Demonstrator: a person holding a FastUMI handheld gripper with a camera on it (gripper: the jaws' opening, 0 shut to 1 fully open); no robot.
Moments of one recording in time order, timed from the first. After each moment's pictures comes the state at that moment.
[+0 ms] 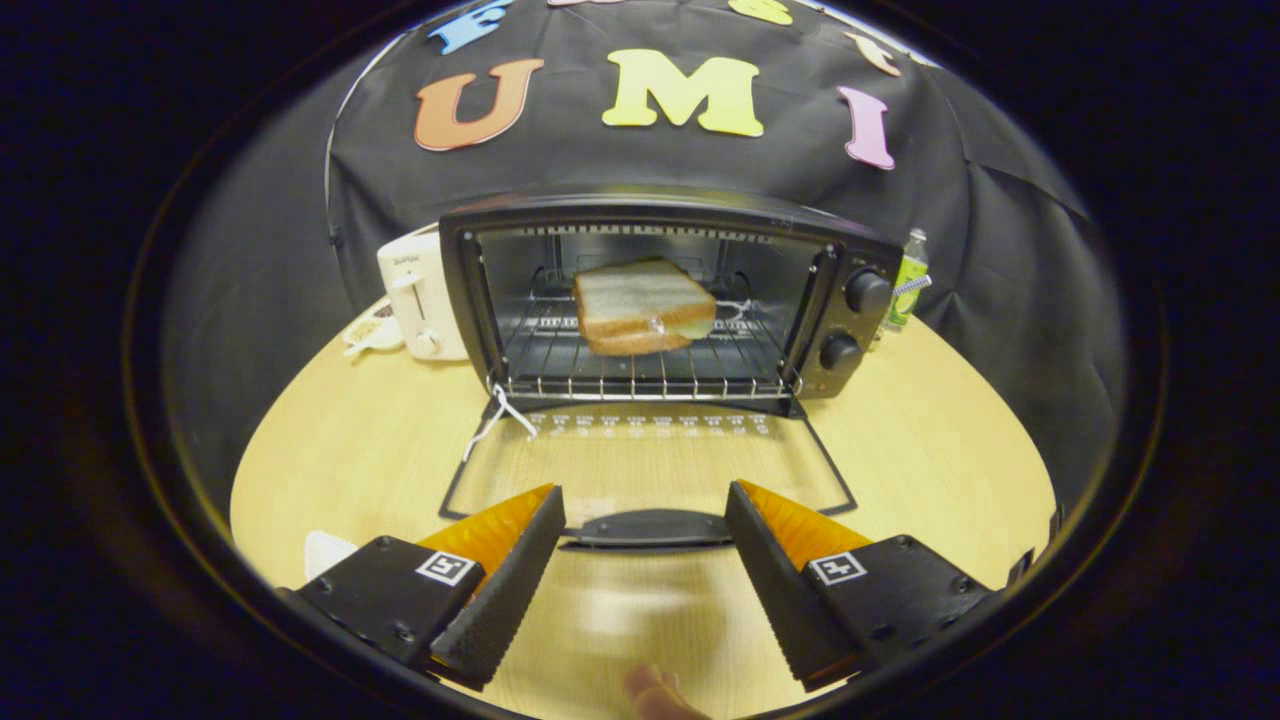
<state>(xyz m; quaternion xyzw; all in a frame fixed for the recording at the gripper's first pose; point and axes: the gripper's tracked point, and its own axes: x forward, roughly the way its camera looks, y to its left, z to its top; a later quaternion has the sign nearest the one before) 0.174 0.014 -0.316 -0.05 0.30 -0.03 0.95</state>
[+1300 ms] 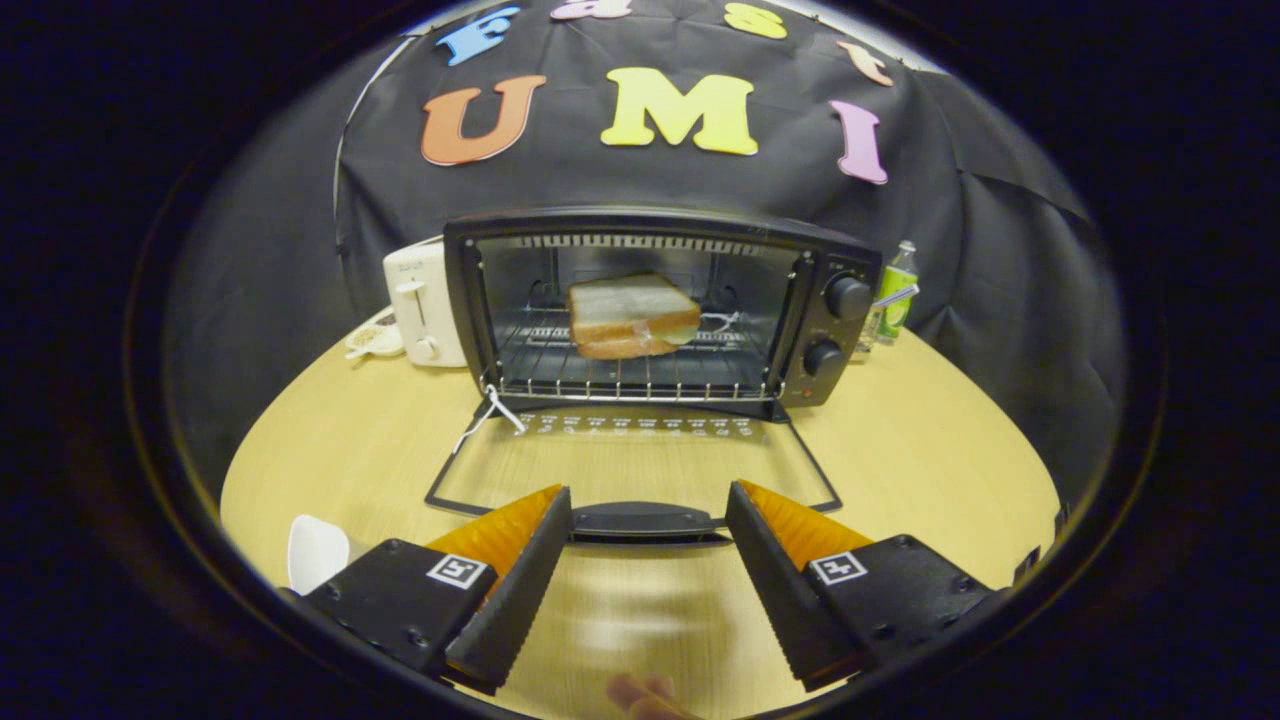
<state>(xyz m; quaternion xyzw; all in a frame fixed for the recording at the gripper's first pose) 0.177 0.004 -0.312 -0.06 0.26 -0.04 0.96</state>
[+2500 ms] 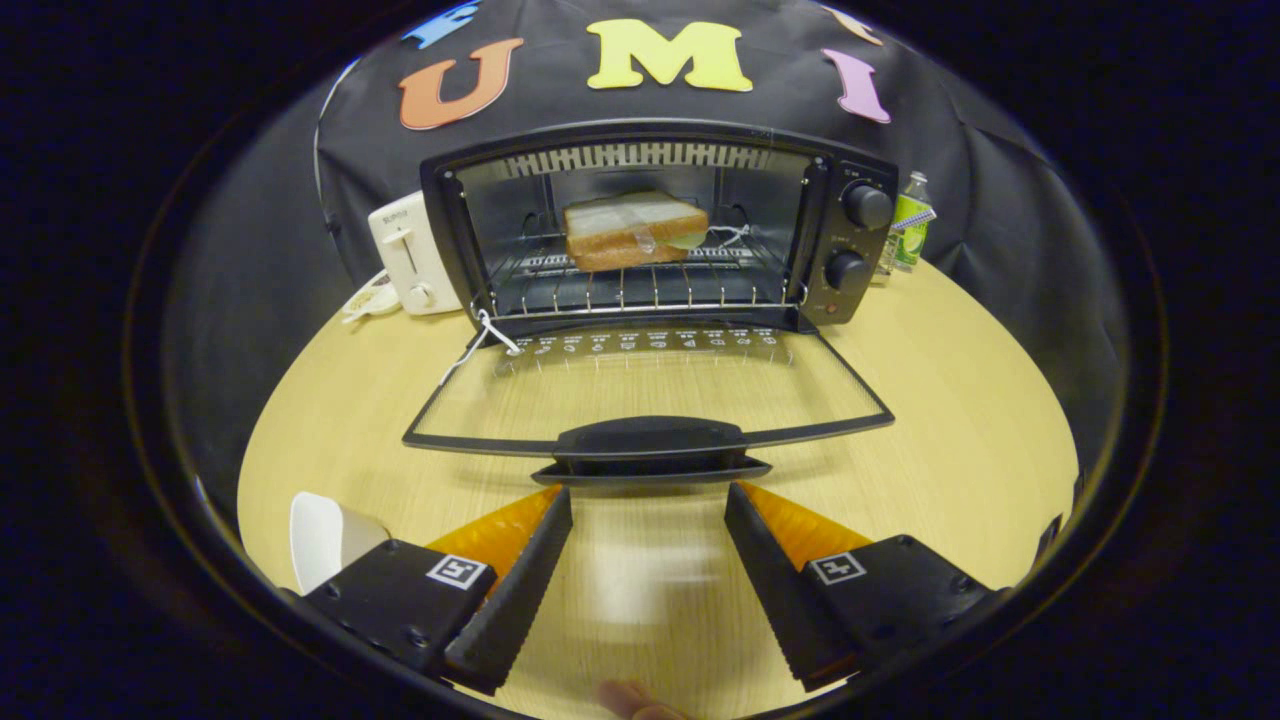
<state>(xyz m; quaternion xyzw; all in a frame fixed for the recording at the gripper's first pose) 0.160 0.013 -0.355 -0.01 0.35 -0.02 0.94</state>
